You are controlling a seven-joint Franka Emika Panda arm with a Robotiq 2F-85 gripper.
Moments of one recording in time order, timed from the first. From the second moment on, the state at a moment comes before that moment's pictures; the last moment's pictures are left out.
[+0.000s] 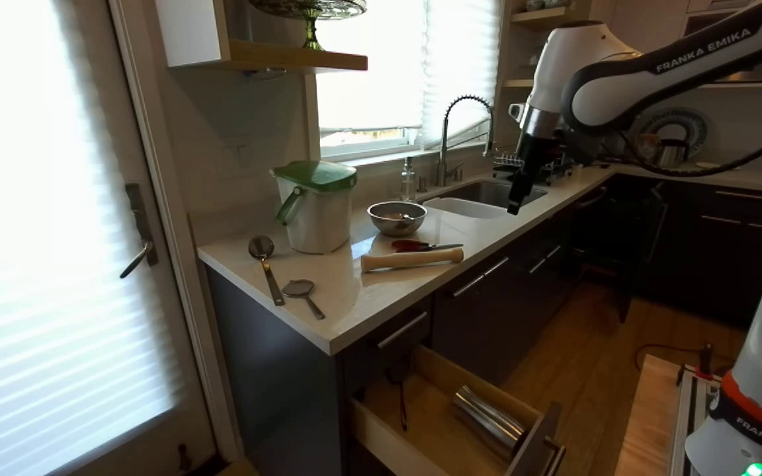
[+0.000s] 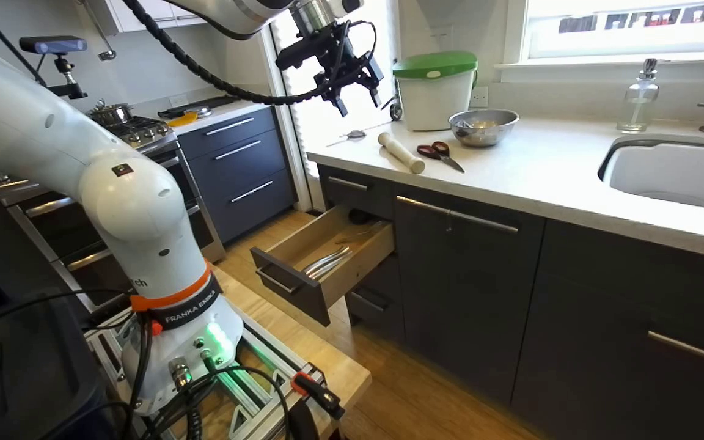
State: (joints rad) arm -0.08 -0.55 -0.03 -2.51 -0.26 2.23 -0.15
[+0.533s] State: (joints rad) arm -0.07 -0.55 -0.01 -2.49 -0.26 2.23 -0.15
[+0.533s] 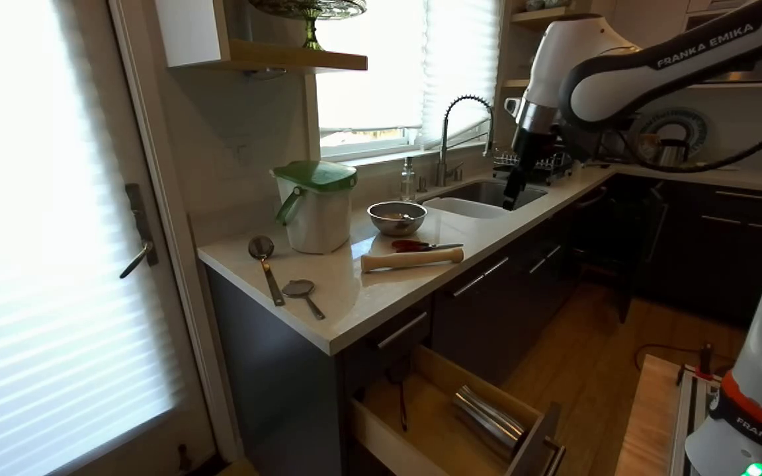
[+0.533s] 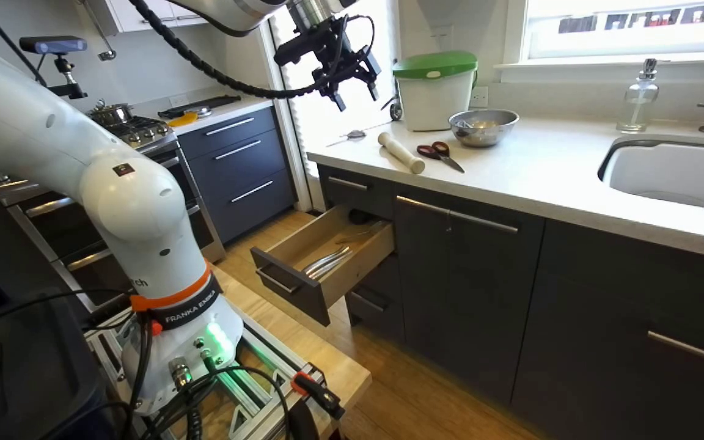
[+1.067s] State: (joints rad) arm 0.06 -0.37 0.14 -2.23 -0.15 2.15 -0.02
